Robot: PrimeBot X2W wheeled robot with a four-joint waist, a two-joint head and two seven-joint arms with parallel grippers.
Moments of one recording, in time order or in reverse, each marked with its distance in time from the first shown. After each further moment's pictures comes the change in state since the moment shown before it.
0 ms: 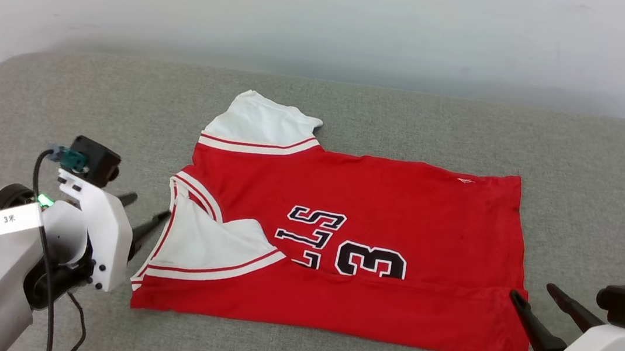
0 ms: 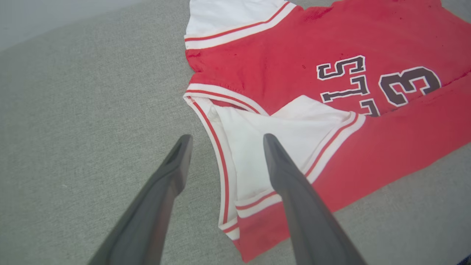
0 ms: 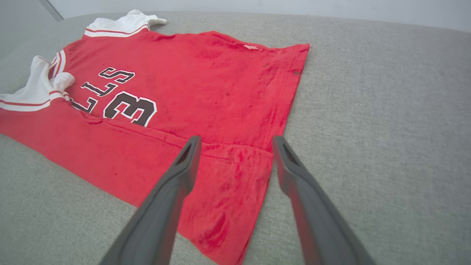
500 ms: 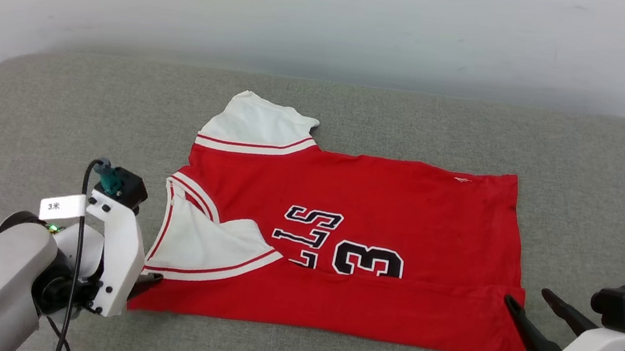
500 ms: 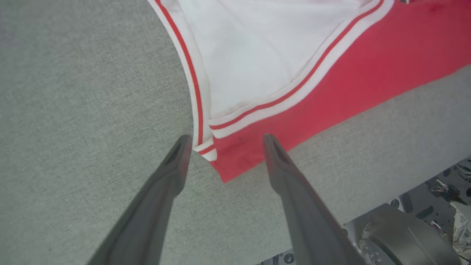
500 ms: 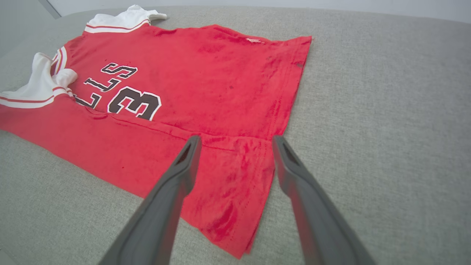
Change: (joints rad) left arm -0.043 0.031 -0.116 -0.046 -0.109 0.001 0.418; right arm 0.047 0.036 -0.050 -0.061 -0.038 0.000 0.067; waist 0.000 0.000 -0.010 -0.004
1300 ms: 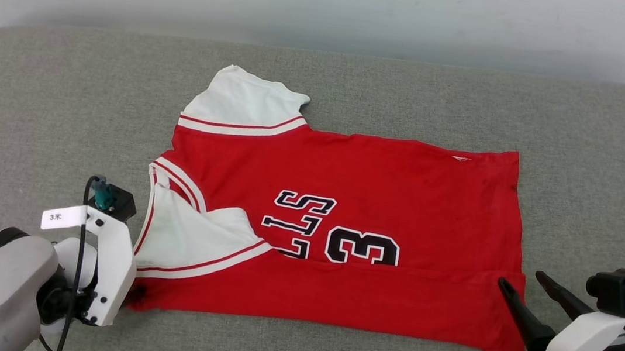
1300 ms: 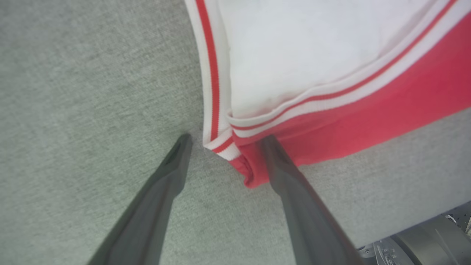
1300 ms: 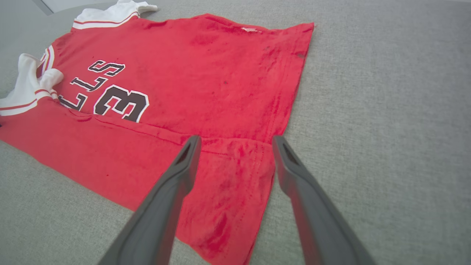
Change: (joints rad) left arm -0.011 -0.045 -0.101 0.172 0.016 -0.002 0.044; right arm -0.046 0.013 0.005 -0.009 0.000 0.000 0.008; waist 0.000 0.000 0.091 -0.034
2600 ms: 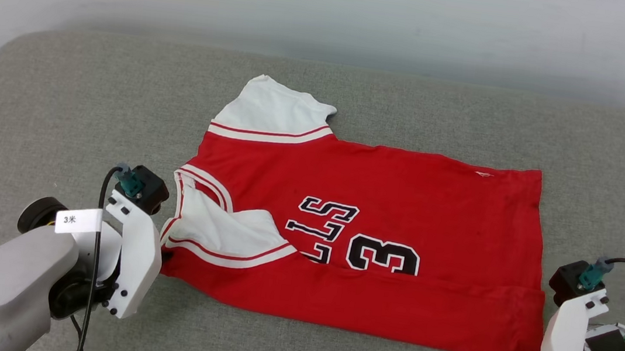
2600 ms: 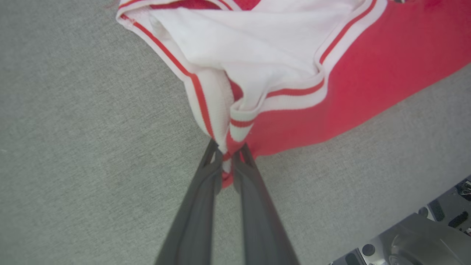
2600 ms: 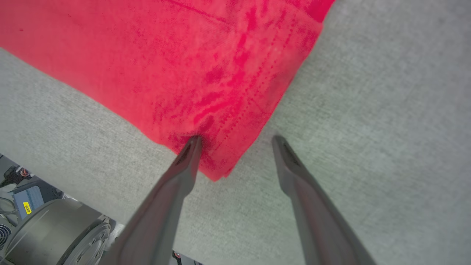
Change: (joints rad) left arm -0.059 0.057 -0.071 -0.187 0.012 0.007 -0.215; right arm -0.162 -0.164 0.215 0.069 0.103 0.000 0.659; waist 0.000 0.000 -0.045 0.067
